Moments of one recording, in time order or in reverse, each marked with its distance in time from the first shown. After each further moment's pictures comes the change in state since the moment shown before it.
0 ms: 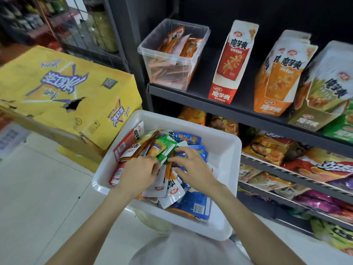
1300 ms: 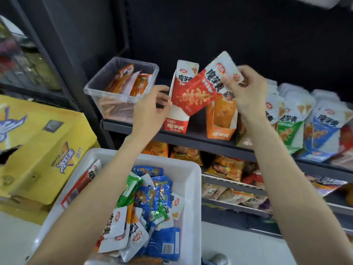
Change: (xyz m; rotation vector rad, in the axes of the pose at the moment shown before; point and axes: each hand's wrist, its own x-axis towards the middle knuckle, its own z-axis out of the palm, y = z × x) left_hand 0.211 0.112 -0.075 -0.712 0.424 0.142; right_hand 0.045 0.046 -0.284 0.333 0.901 0.168
